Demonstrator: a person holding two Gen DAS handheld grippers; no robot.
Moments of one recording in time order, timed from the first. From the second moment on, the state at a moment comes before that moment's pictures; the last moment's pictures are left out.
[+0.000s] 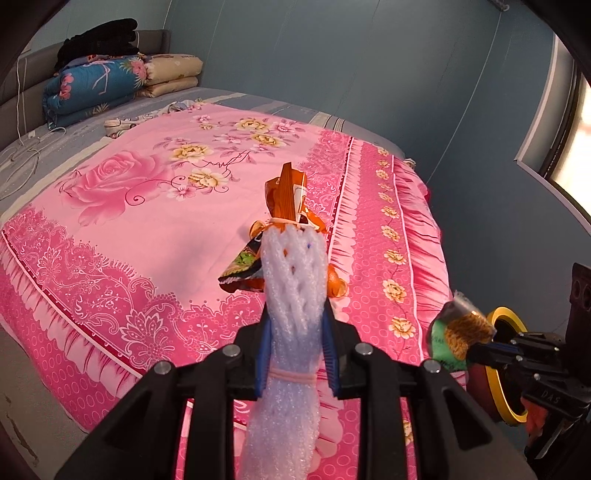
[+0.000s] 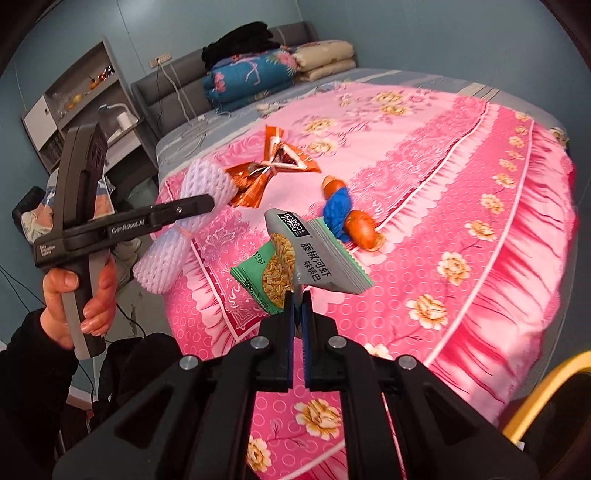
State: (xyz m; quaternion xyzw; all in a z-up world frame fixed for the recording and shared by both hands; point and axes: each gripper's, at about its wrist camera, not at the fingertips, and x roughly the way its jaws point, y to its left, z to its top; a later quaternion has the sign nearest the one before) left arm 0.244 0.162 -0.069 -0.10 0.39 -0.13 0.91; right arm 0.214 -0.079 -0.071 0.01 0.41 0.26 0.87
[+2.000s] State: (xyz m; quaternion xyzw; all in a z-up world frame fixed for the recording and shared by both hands) left arm 0.190 -0.082 -0.008 -0.04 0.35 -0.34 0.87; right arm 0.076 -0.340 0.049 0.16 0.27 -0.01 0.95
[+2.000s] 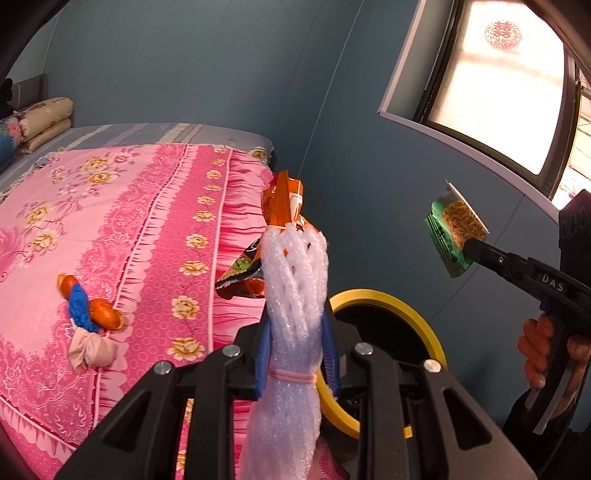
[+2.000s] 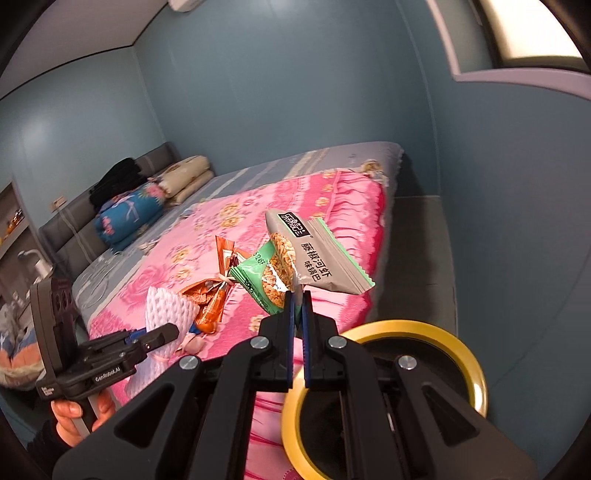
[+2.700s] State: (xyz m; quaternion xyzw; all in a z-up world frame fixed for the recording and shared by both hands) left arm 0.176 -0.175 -0.048 0.01 0.41 -0.37 0.84; right arm 0.055 -0.410 0.027 0.21 0.28 -0.05 0.94
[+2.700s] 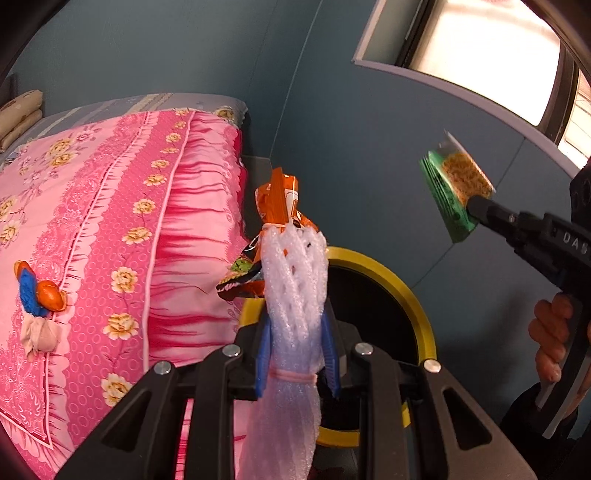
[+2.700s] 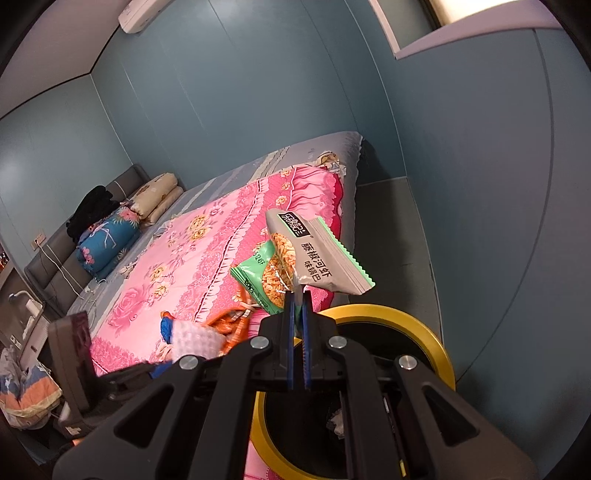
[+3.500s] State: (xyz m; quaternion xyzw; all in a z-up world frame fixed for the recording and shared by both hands) left arm 0.164 -0.183 -0.050 -0.02 0.41 -0.38 0.83; right arm 0.043 -0.423 0.030 0.24 0.25 -0.06 0.94
